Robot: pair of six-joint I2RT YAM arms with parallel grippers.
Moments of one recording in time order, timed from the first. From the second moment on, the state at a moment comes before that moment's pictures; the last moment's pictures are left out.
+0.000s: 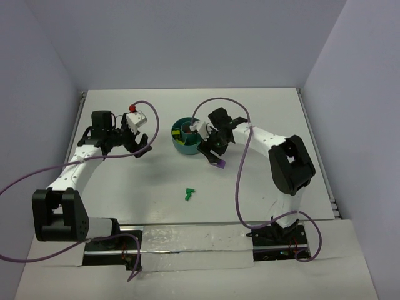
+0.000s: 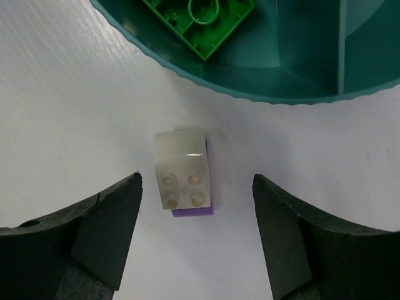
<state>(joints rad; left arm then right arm) -0.06 1.34 0.94 -0.34 0.68 0.57 0.54 1.84 1.32 -0.63 -0.25 -0.50</state>
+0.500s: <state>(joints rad) -0.06 1.34 0.94 -0.35 0.68 0.58 0.54 1.84 1.25 -0.59 -0.25 -0.56</state>
